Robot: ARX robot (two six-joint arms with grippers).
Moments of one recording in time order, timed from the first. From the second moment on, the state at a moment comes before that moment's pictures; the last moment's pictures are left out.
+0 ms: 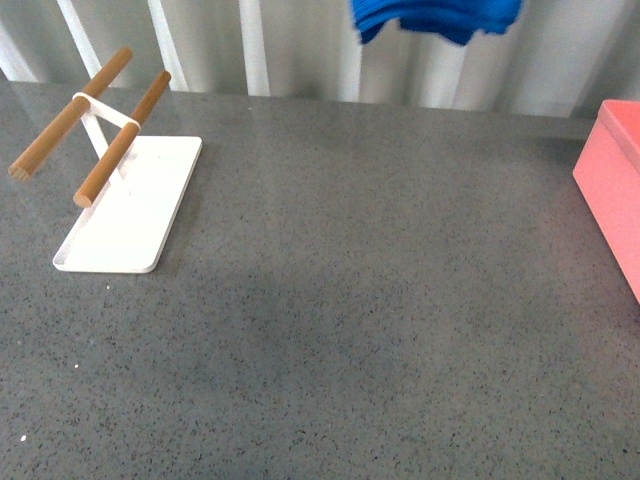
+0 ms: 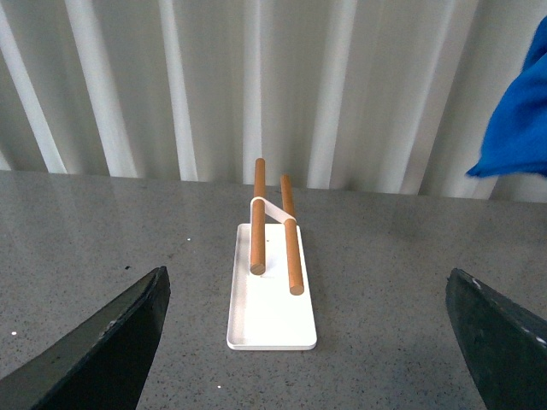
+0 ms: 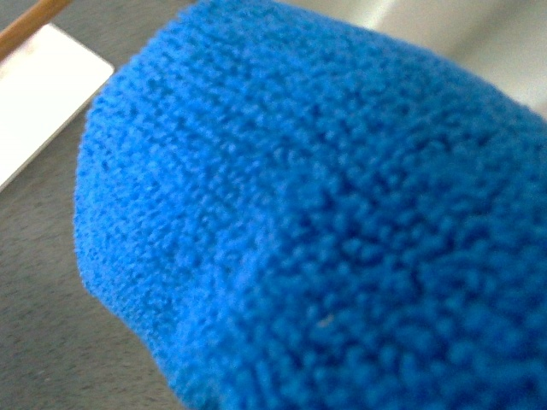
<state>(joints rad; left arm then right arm) 0.00 0.00 0.02 0.00 0.00 0.00 0.31 1.89 1.77 -0.59 0.08 -0.30</state>
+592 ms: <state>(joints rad) 0.00 0.00 0.02 0.00 0.00 0.00 -0.03 1.80 1.64 -0.72 0.37 -0.27</state>
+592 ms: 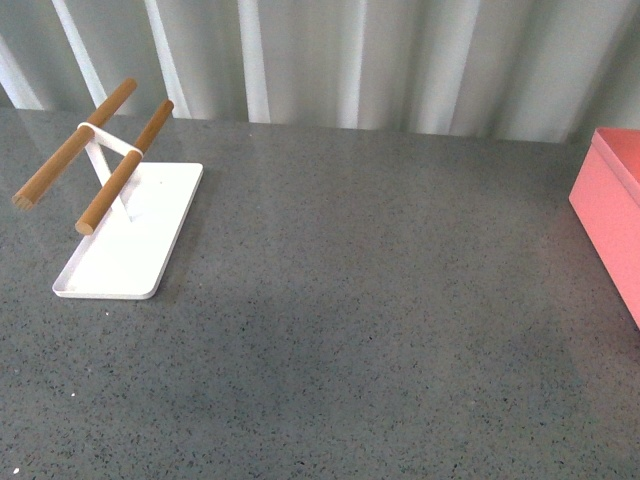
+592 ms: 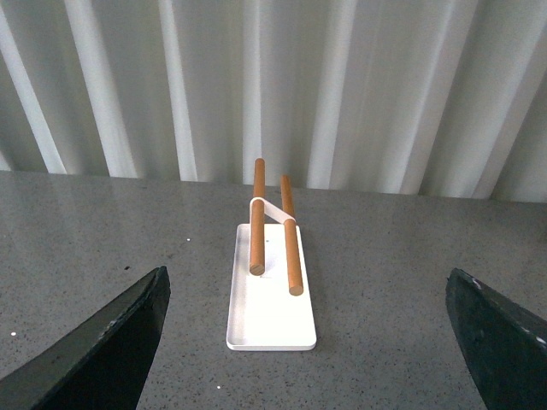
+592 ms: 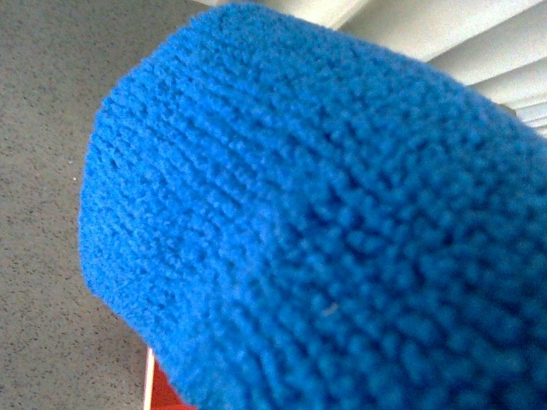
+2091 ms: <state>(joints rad) 0.00 0.00 0.02 0.00 0.00 0.00 -0.20 1.73 1.38 -0.60 0.26 -0.30</state>
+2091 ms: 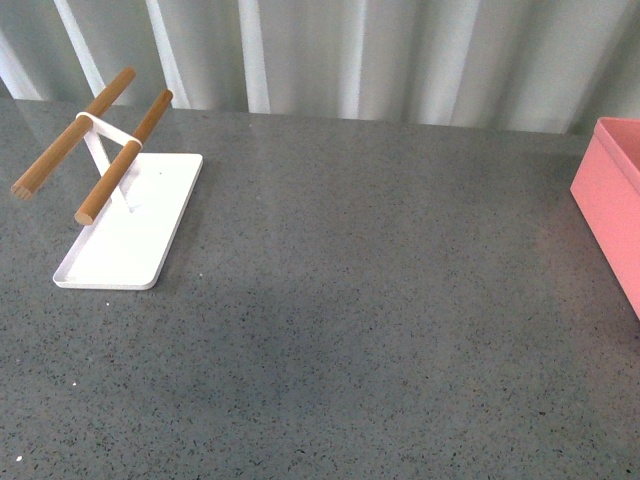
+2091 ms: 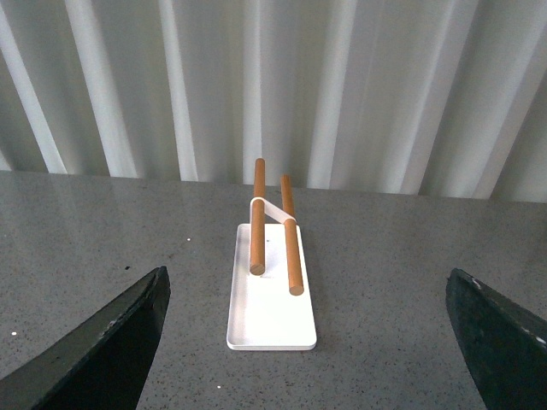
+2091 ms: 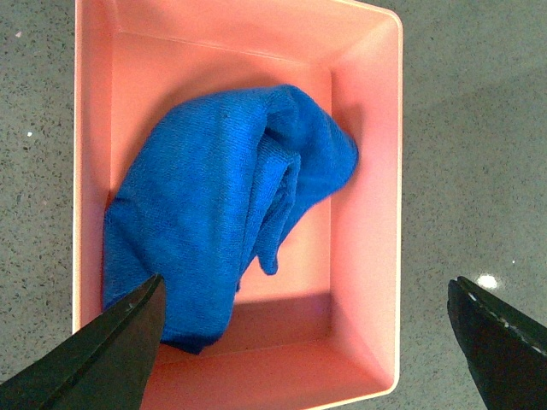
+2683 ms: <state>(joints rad) 0.00 0.00 0.02 0.00 0.00 0.00 -0.11 1.23 0.33 0.88 -0.10 -0.02</state>
